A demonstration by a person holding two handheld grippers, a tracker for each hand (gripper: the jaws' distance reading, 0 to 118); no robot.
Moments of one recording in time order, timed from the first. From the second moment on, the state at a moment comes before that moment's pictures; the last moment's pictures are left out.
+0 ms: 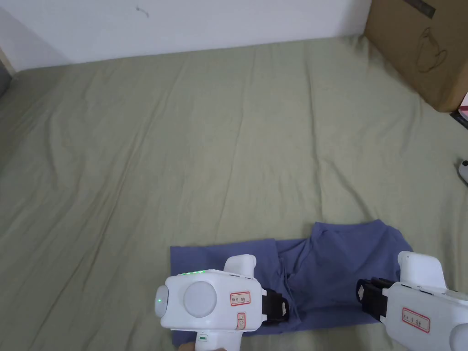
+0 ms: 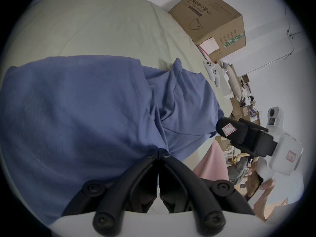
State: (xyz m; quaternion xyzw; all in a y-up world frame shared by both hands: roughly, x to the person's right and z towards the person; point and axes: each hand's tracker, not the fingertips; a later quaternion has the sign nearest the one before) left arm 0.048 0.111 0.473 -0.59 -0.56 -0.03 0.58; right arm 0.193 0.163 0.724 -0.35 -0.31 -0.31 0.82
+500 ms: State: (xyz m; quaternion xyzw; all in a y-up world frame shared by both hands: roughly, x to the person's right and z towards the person) left arm -0.064 0.144 0.397 -0.54 -0.52 0.00 0.66; right arm 0.187 0.168 0.699 -0.37 -0.30 -0.29 0.83
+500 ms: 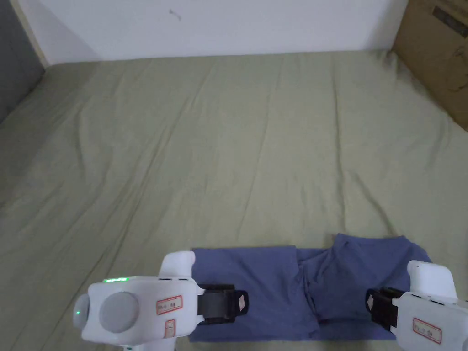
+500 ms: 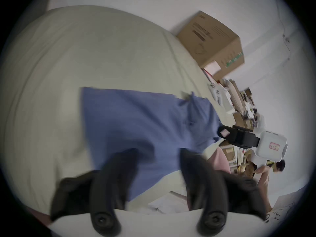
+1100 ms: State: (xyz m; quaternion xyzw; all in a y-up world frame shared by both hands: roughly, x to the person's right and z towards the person) left arm -0.080 0.063 0.343 -0.62 -0.51 0.28 0.53; right arm 0.165 0.167 0.656 -0.41 -0.25 -0.25 0.84
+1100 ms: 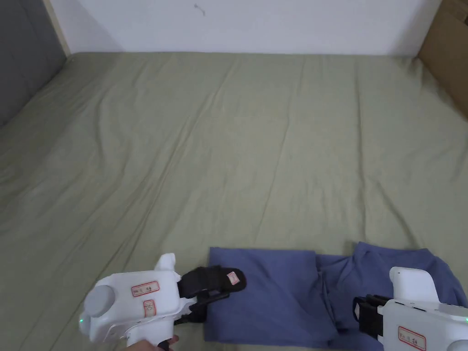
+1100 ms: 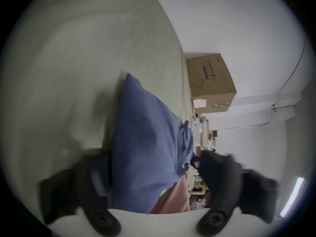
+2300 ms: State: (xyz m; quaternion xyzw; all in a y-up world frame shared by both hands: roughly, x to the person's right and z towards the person) left arm -0.198 0.216 0.283 -0.55 -0.43 0.13 0.71; right arm 0.180 0.166 0.668 -0.41 -0.26 -0.28 0.83
